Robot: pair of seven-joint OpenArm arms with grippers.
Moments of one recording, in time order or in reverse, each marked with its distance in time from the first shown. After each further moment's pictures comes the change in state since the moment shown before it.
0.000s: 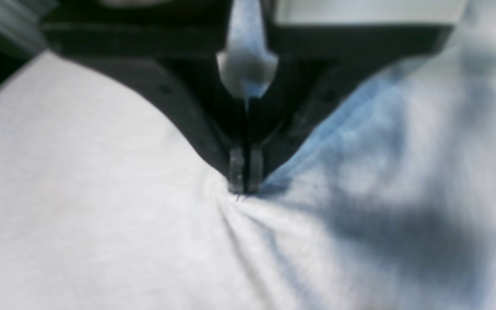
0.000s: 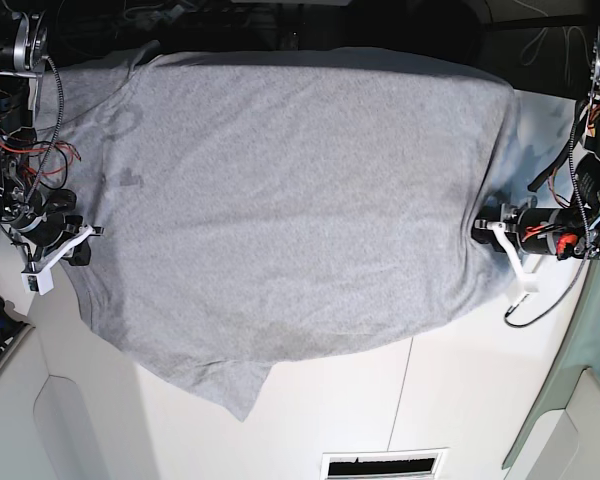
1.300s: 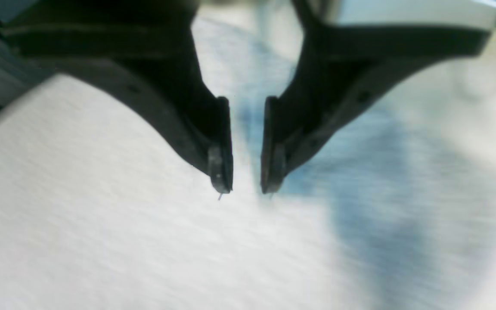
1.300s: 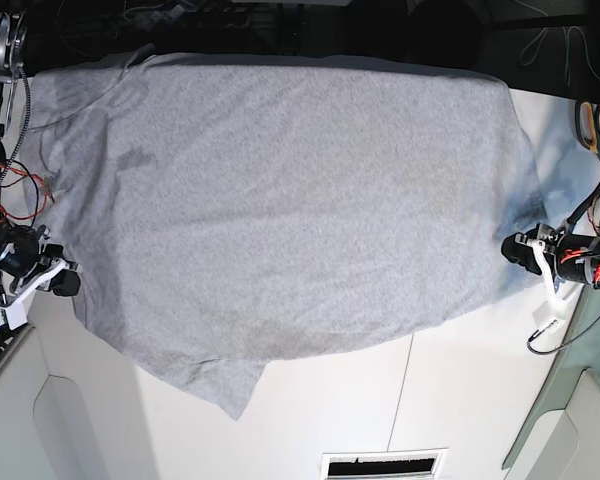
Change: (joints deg) left arm -4.0 -7.6 0.5 2.8 -4.1 -3.1 3.2; right arm -0.3 4.3 0.7 15.6 23.2 1.8 -24.5
